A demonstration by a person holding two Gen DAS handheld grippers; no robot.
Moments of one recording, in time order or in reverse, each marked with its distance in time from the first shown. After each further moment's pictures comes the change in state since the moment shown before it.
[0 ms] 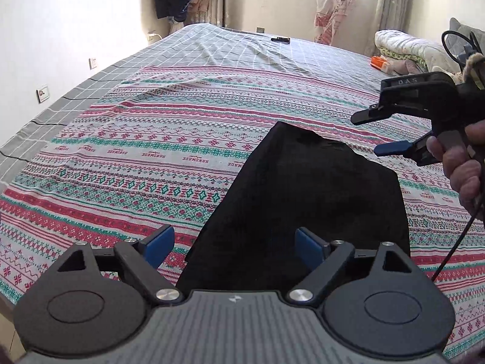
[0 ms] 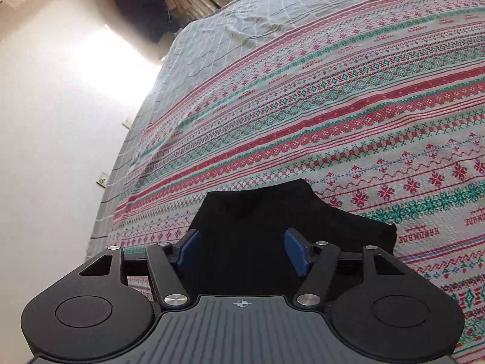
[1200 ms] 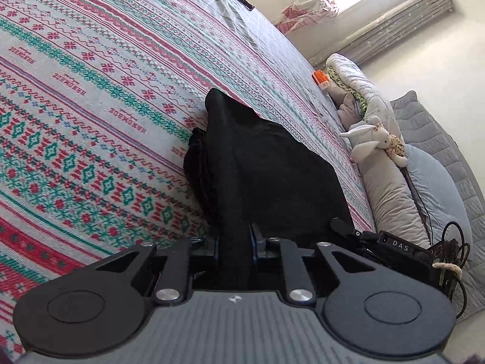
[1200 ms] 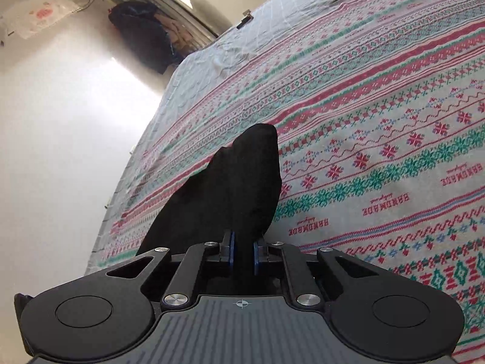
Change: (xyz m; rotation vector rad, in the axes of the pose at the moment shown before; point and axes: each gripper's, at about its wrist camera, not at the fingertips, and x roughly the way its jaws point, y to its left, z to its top) left arm 0.106 -0.006 0.023 -0.410 0.172 -0.566; right arm -0.043 -0.105 -0.023 0.046 -0.147 0.066
